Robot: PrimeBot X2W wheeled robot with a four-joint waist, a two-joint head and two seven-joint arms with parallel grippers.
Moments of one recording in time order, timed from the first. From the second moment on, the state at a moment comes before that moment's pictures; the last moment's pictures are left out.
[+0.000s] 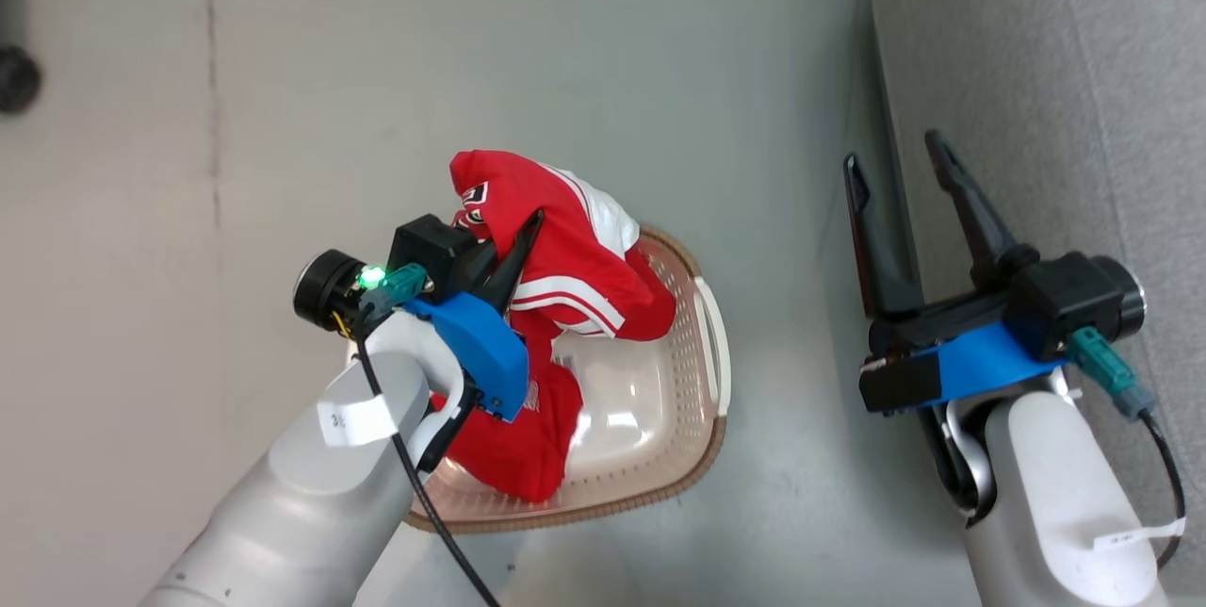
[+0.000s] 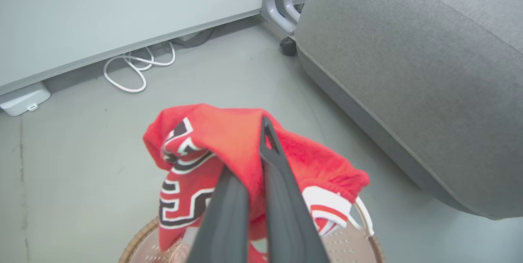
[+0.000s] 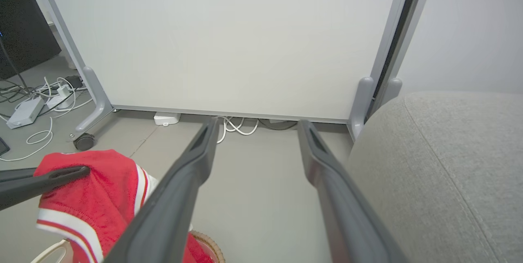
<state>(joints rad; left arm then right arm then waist) -0.78 0.19 -0.91 0.83 -0.68 -0.12 -0.26 -0.41 -0.05 0.08 0.23 0.04 0.13 -0.26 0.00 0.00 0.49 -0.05</state>
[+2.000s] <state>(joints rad) -0.68 0.15 -0.71 0.56 -0.39 -0.13 -0.26 -0.55 -0.09 0.47 0.49 0.04 0.13 -0.26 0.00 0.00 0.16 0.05</state>
